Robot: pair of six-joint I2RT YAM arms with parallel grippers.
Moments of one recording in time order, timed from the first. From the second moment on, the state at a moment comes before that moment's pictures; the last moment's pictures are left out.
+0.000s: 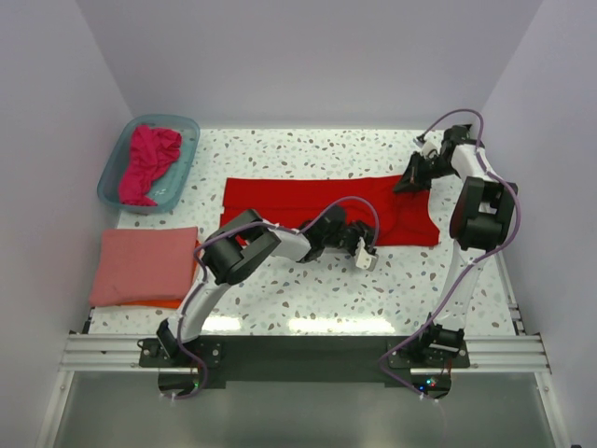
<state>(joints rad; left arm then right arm) -0.90 2.31 1.32 0.63 0.55 1.13 -0.19 2.24 1.83 -0.92 -0.72 0.03</state>
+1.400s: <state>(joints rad) -0.76 2.31 1.33 0.76 0.38 0.76 -0.19 2.32 1.91 -0.84 -0.75 0.12</state>
